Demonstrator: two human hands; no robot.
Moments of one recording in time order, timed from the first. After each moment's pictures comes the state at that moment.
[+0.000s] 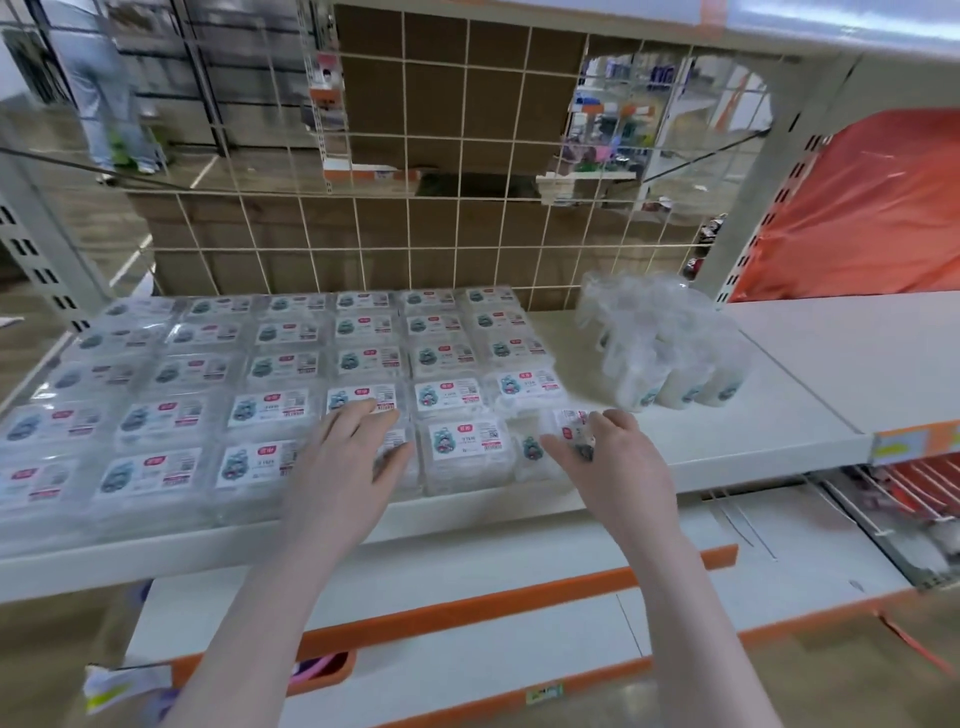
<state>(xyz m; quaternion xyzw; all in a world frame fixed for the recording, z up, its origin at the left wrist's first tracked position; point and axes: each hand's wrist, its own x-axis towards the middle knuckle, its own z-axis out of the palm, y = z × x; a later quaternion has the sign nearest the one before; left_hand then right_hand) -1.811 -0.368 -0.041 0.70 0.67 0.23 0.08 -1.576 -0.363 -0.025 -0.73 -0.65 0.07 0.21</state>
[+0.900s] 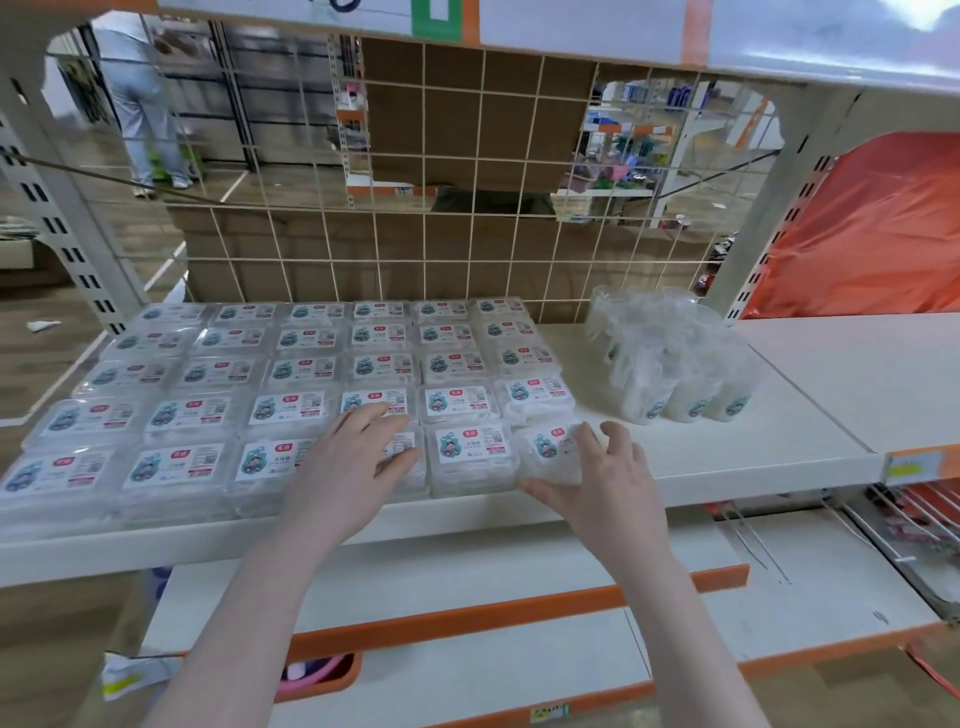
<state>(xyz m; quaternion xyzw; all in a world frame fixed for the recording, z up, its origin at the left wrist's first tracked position) -1.817 -0.368 -0.032 0.72 0.66 0.19 0.11 -1.580 -0.374 -0.038 -0.69 -0.70 0.00 0.19</state>
